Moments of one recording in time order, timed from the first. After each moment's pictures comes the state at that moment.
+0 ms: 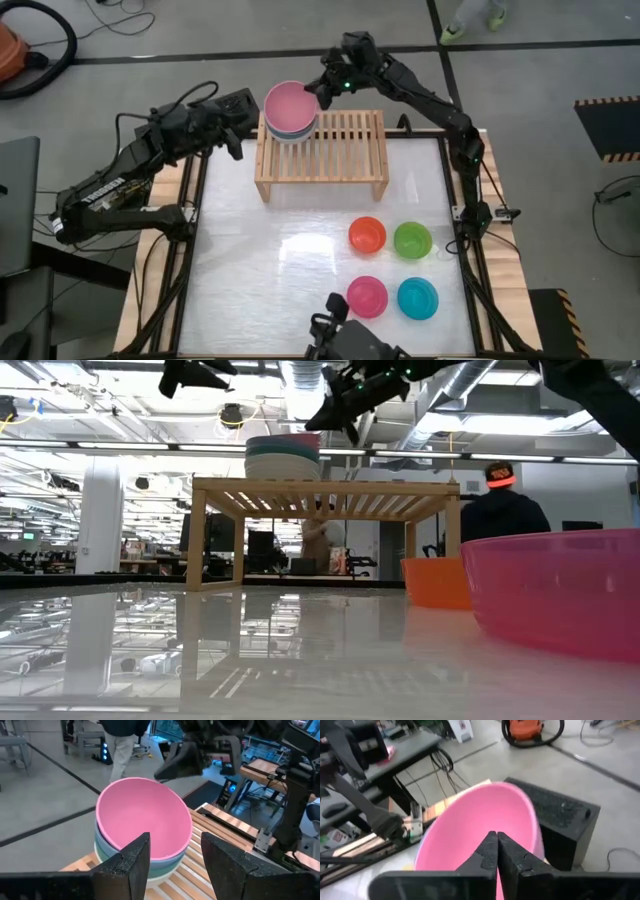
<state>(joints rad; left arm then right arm) 0.56 0.89 1.08 -0.36 -0.09 -0.22 -0.65 2.05 2.25 -0.60 -0.42 0.13</state>
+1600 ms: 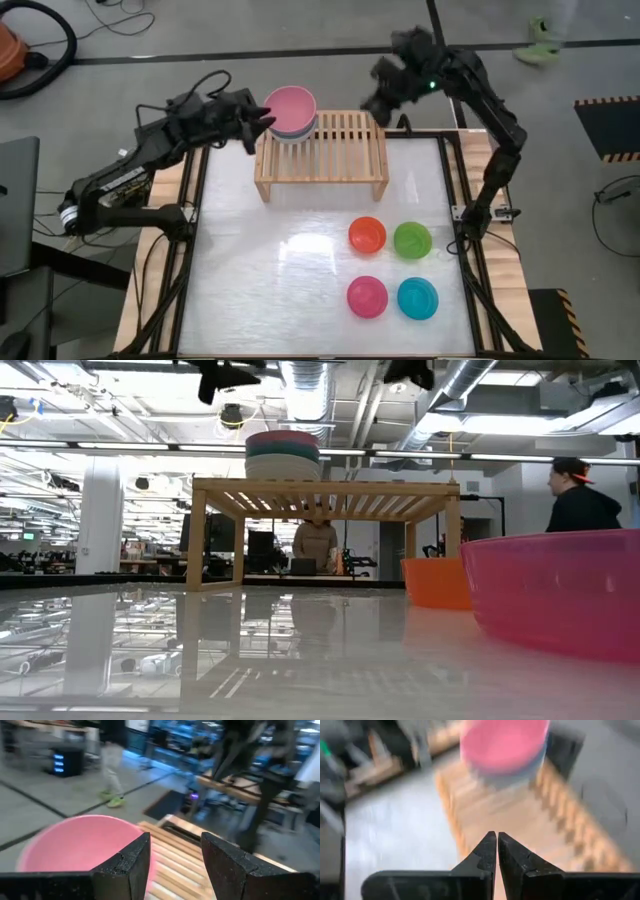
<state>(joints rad) 0.61 1.03 1.08 -0.11 0.17 -0.22 -0.59 1.75 2.34 -1.36 -0.30 0.01</state>
